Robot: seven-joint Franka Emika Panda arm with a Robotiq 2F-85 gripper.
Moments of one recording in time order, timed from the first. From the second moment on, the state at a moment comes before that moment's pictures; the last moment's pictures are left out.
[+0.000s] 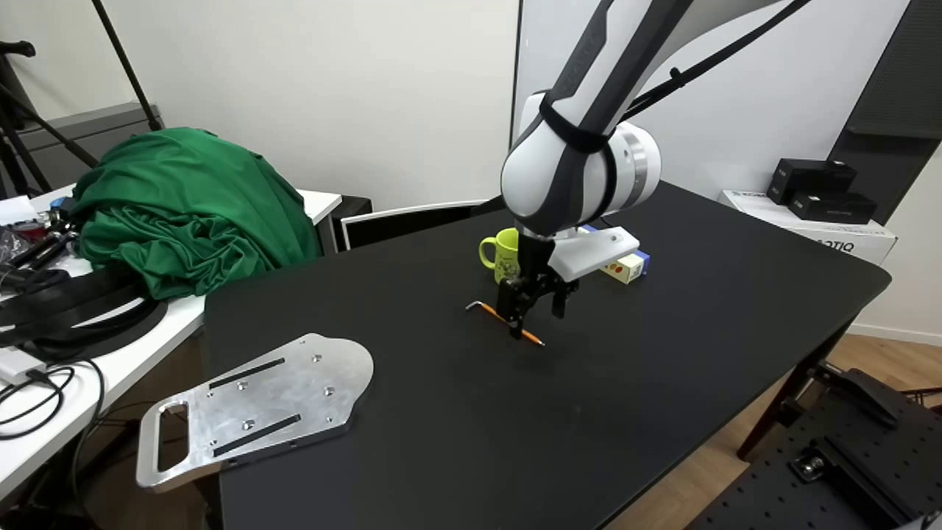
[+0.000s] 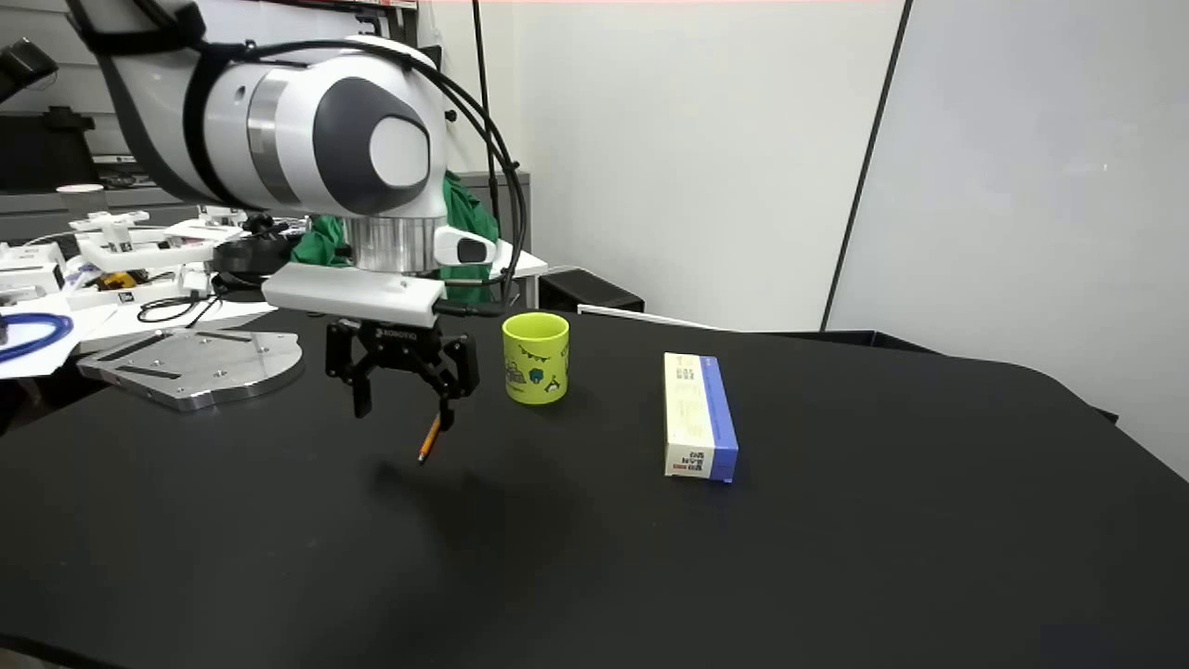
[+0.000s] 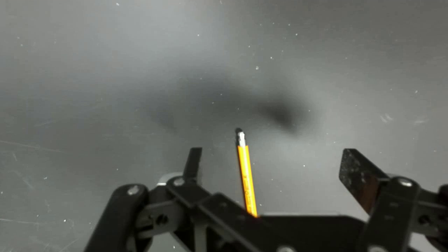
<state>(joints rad) 0.02 0.35 0.05 -2.42 0.06 2.68 -0.06</state>
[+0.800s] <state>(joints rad) 0.06 0.42 -0.01 -2.44 -0.01 2.83 -0.02</state>
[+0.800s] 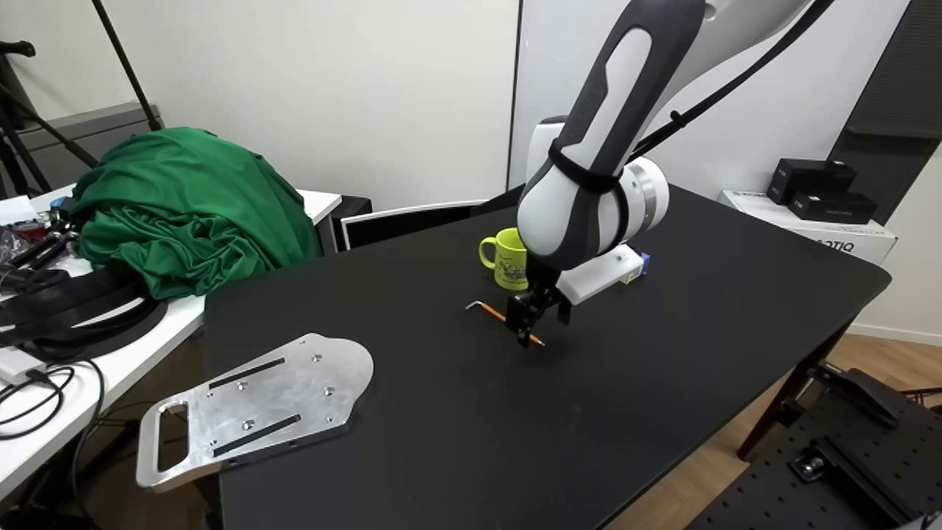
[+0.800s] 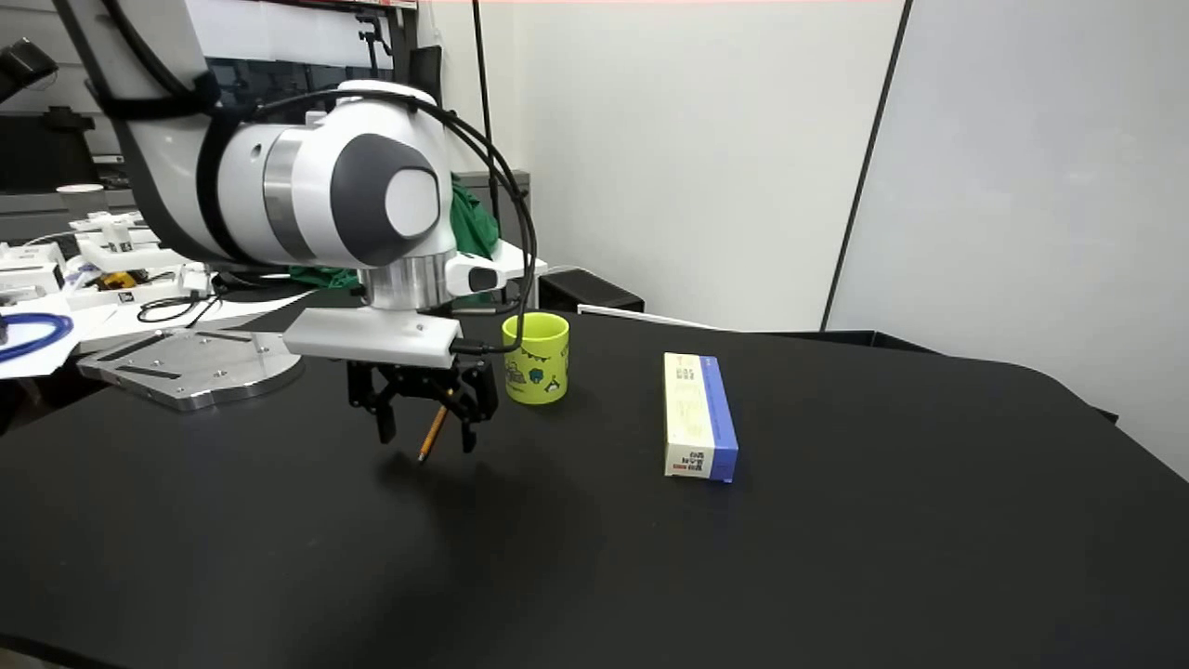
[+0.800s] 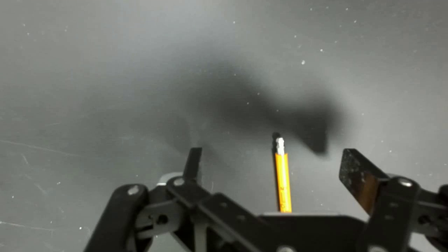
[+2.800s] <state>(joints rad) 0.04 0.43 0.01 -2.32 0.18 2.53 0.09</state>
